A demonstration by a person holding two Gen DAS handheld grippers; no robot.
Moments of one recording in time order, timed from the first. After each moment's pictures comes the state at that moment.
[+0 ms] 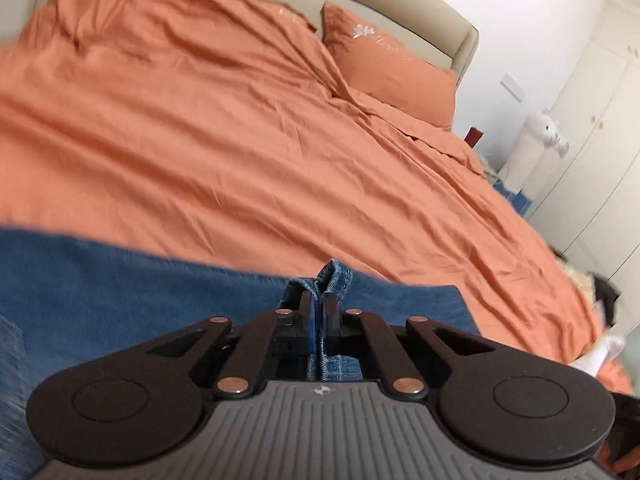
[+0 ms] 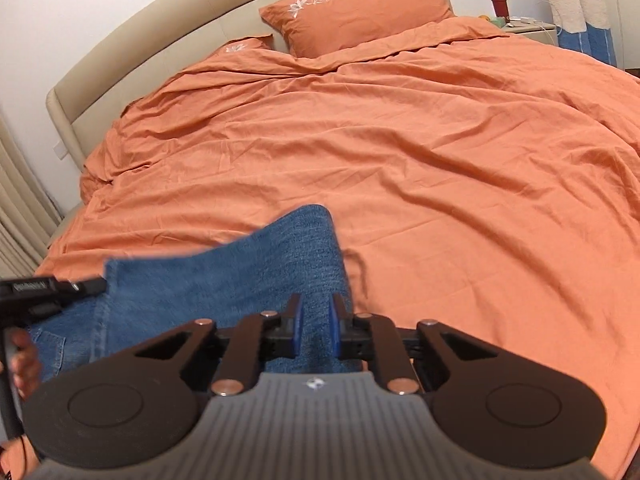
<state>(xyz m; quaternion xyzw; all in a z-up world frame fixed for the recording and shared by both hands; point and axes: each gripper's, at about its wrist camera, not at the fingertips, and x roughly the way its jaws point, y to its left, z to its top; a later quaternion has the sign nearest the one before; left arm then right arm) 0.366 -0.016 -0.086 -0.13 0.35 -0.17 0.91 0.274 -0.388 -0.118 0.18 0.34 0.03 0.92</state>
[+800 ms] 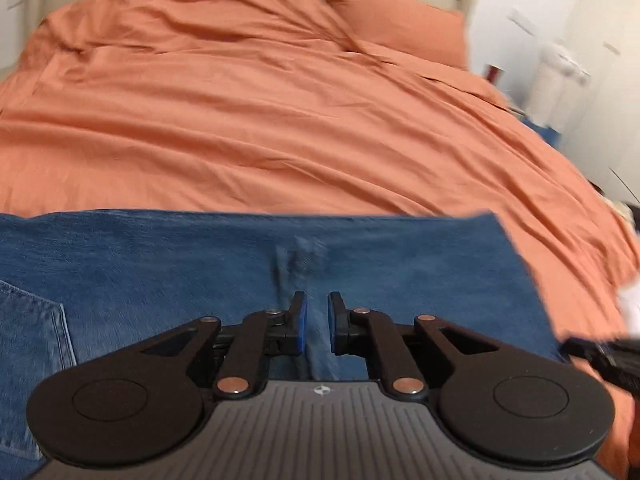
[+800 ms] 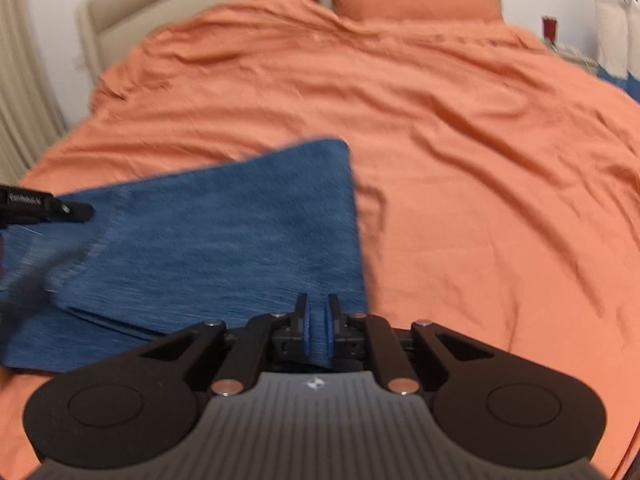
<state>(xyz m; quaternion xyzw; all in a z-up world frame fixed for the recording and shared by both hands) 0.328 -0.022 -0.106 -0.04 0.40 -0.16 0.90 0.257 -0.355 -0.145 0.07 0.37 0.07 0.92</state>
